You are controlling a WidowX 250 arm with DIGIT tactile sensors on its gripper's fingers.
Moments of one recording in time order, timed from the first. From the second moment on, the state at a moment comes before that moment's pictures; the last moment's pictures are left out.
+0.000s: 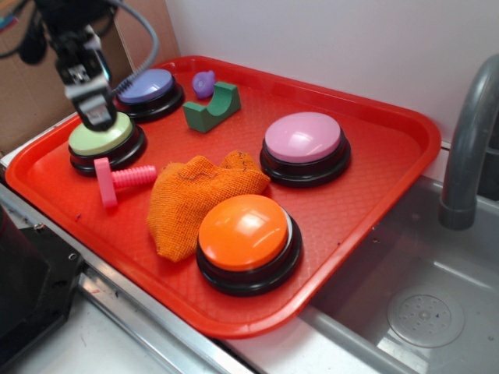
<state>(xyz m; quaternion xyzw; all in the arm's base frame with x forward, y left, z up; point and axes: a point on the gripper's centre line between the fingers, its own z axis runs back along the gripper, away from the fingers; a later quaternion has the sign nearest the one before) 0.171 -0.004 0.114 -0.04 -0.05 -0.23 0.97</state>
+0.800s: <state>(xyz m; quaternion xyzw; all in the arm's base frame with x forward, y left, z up) 0.178 0.007 0.046 -0.04 -0.03 -0.27 0.96</state>
